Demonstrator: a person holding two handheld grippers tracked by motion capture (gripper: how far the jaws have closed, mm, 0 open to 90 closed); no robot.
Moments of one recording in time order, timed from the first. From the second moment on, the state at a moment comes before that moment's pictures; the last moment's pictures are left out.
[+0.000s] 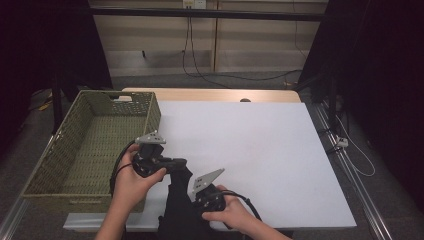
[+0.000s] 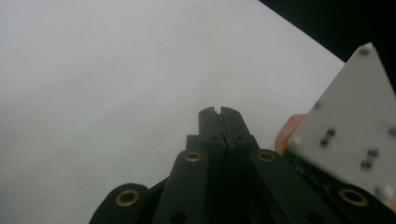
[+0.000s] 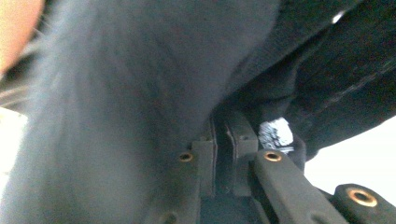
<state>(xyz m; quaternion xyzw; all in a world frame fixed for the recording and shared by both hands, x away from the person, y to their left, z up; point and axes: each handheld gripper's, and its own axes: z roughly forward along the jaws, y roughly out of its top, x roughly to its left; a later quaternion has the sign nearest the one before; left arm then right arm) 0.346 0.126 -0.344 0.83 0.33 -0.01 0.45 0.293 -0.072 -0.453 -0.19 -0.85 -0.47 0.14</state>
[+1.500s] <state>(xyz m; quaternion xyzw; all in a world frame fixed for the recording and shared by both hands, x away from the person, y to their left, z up) 0.420 0.078 -0.273 0.80 0.31 0.05 0.51 0.381 -0.330 -0.279 -0.47 -0.63 -0.54 -0.30</state>
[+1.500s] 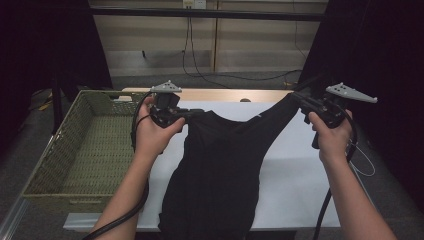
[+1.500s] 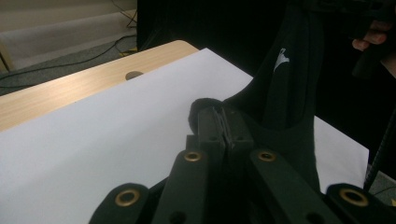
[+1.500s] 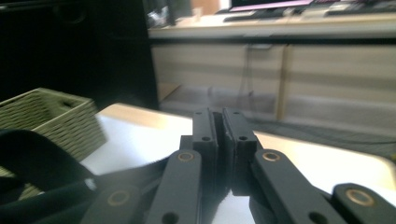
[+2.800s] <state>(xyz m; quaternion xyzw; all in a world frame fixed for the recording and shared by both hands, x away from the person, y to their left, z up) 0.540 0.041 -0.300 0.78 0.40 0.15 0.46 0.520 -0.319 -0.279 -0.50 -0.66 -0.42 -0.36</state>
